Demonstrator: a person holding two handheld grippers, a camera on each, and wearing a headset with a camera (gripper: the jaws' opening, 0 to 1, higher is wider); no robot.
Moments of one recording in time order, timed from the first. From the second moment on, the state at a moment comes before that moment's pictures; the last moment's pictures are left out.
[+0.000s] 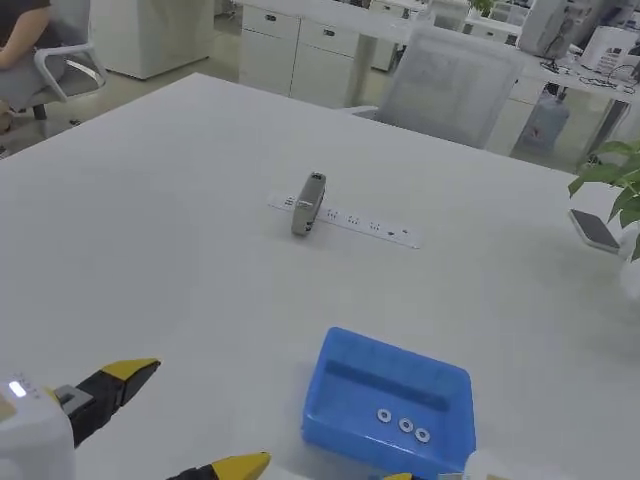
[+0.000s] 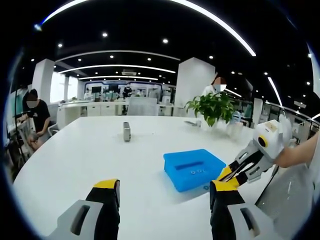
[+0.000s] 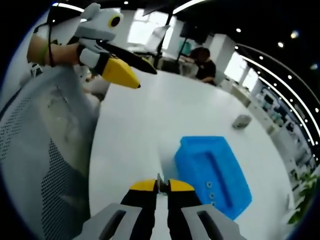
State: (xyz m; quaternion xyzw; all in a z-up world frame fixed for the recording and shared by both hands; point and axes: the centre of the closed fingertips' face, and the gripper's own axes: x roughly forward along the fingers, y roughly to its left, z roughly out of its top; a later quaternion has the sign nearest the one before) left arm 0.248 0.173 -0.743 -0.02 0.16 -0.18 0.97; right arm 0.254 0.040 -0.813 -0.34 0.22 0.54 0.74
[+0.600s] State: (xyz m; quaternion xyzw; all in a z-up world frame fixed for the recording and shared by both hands) left arm 0.246 0.165 -0.744 -0.02 0.17 -0.21 0.96; right arm 0.296 0.051 -0.757 -0.28 0.20 0.51 0.79
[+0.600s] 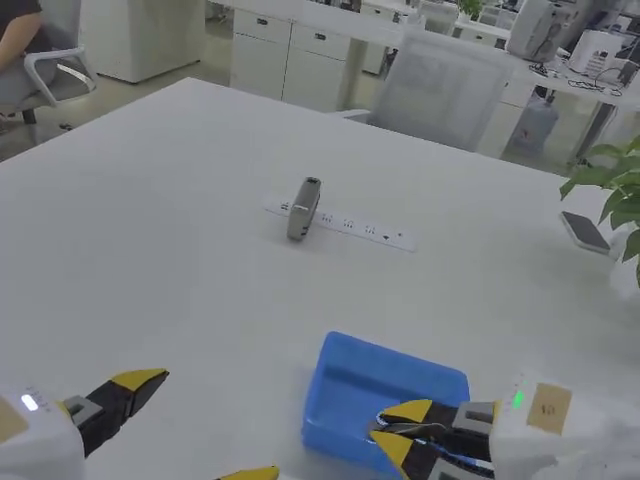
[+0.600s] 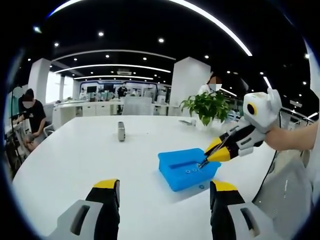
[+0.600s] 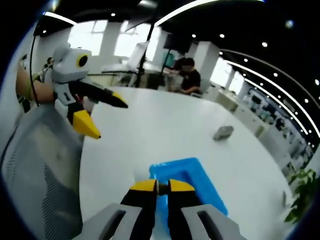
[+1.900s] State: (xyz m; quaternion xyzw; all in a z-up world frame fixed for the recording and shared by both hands) left arm 0.246 0.165 -0.751 -0.02 0.18 -0.21 0.96; right arm 0.356 0.058 -0.815 -0.08 0.38 0.47 0.79
